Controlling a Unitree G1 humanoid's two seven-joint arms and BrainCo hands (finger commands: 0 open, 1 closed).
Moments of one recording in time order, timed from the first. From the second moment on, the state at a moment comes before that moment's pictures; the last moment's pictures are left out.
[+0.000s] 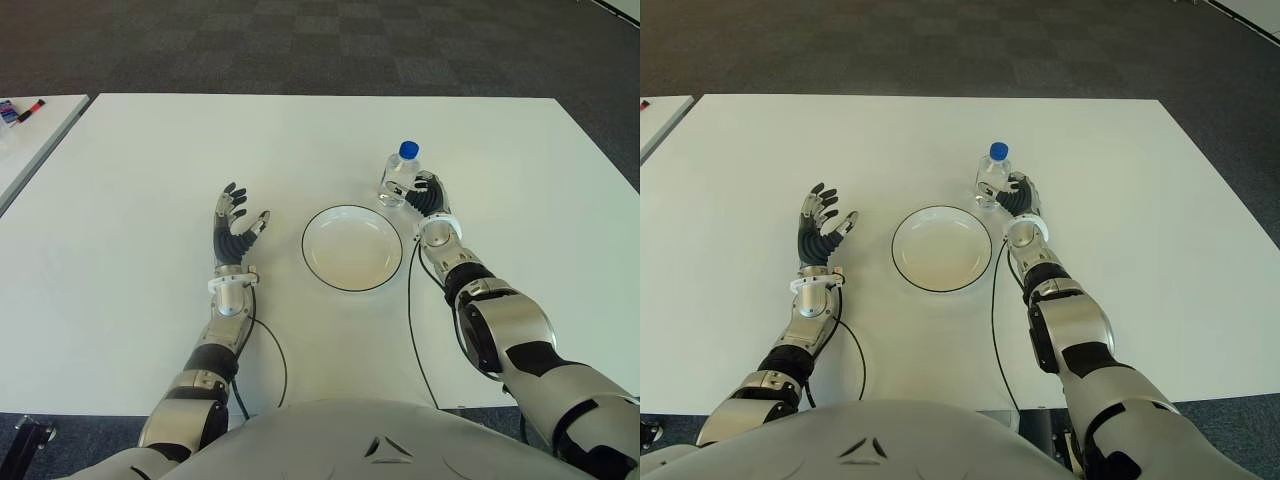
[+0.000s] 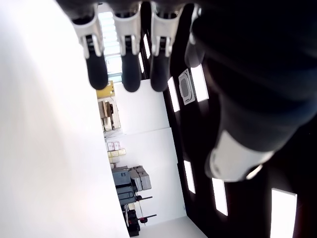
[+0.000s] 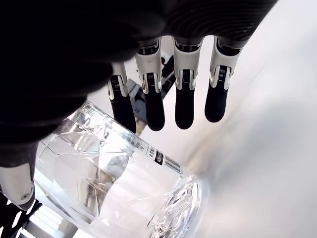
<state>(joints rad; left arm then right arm) -0.14 0.05 0.03 0.79 0.18 -0.74 0.40 -0.70 -0.20 0.10 1.28 -0.31 -0.27 -0.39</state>
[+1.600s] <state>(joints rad) -0.14 0.05 0.03 0.79 0.18 -0.74 0.40 -0.68 -0.19 0.10 1.28 -0.31 -0.32 -0.47</state>
